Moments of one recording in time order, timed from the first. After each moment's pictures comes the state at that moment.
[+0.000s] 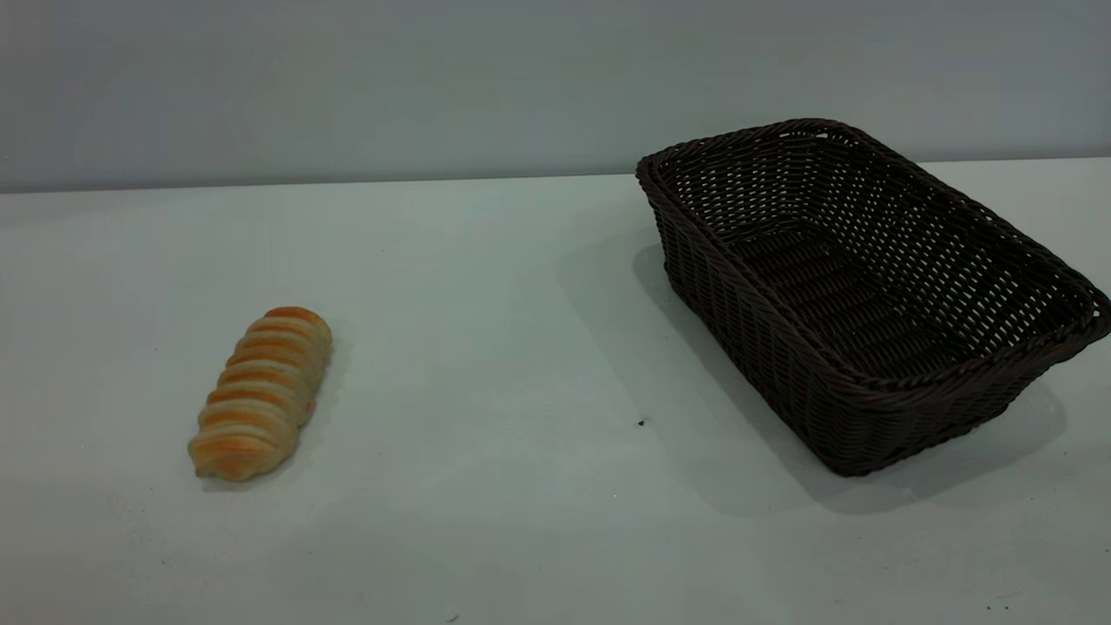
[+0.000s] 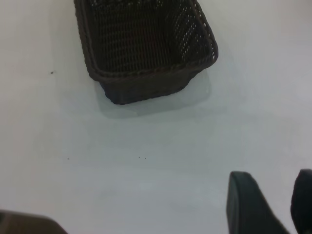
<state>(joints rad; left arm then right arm) -0.02 -0.02 -0.49 0.00 1.13 0.01 0.08 -0.02 -0.47 0.03 1.14 -0.08</state>
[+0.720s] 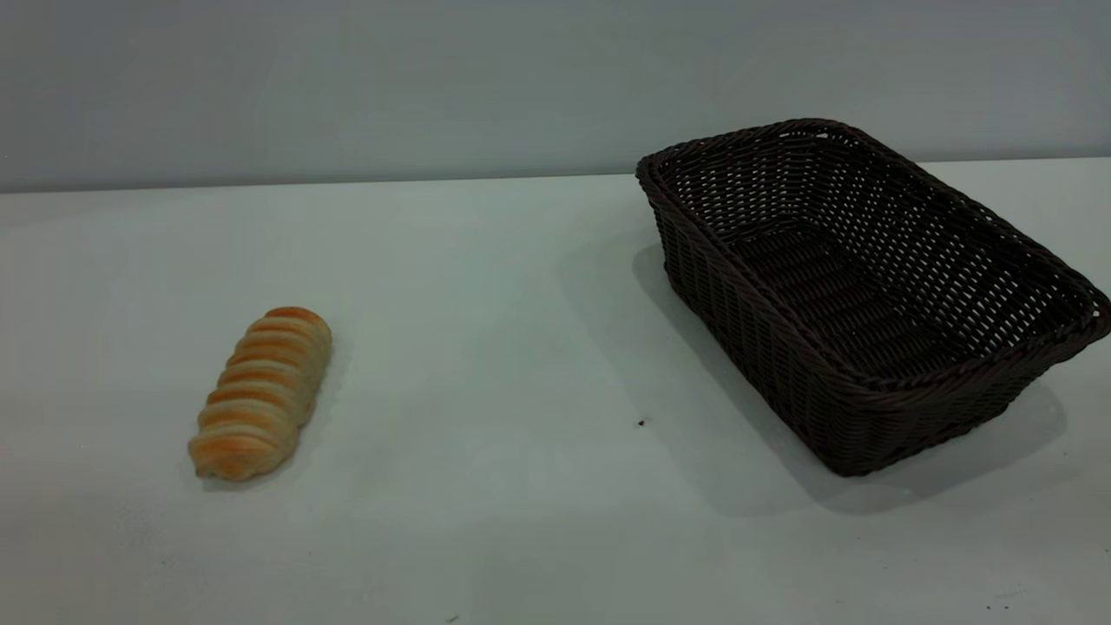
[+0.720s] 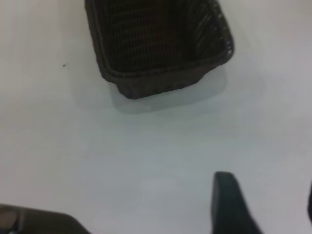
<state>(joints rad) -0.02 0.32 -0.62 0.03 0.95 -0.01 0.08 0.31 -0.55 0.08 1.03 -0.08</state>
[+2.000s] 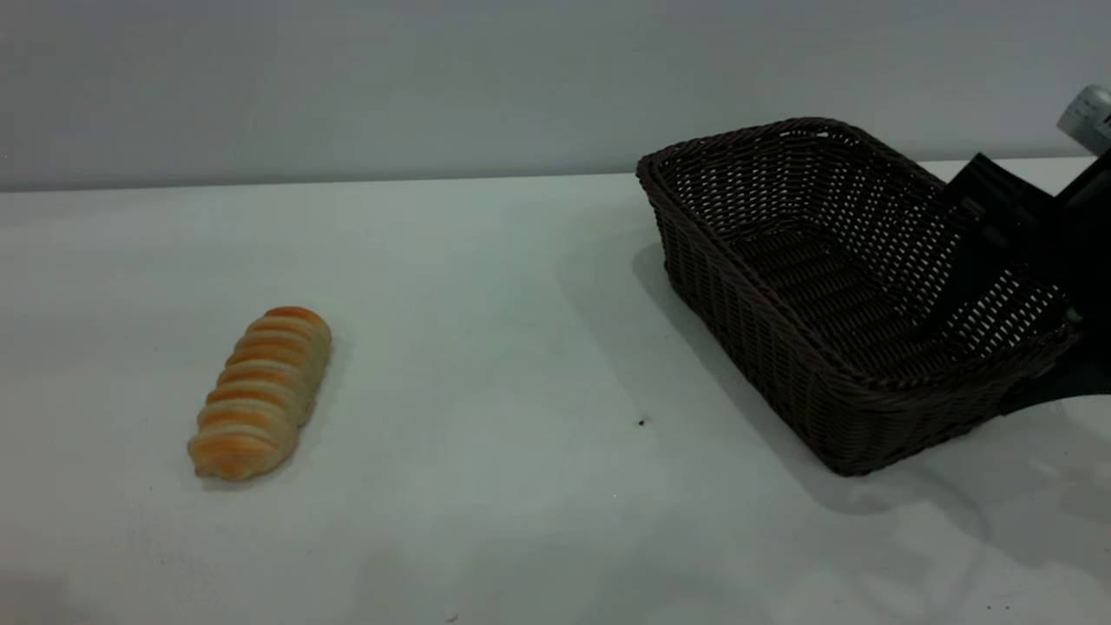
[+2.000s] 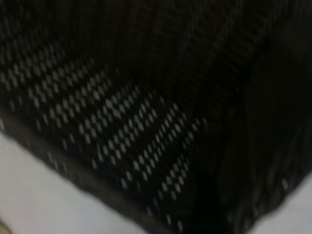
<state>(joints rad) -0.02 0.91 -0.79 -0.02 0.69 0.11 0.08 1.82 -0.79 0.84 0.38 0.10</state>
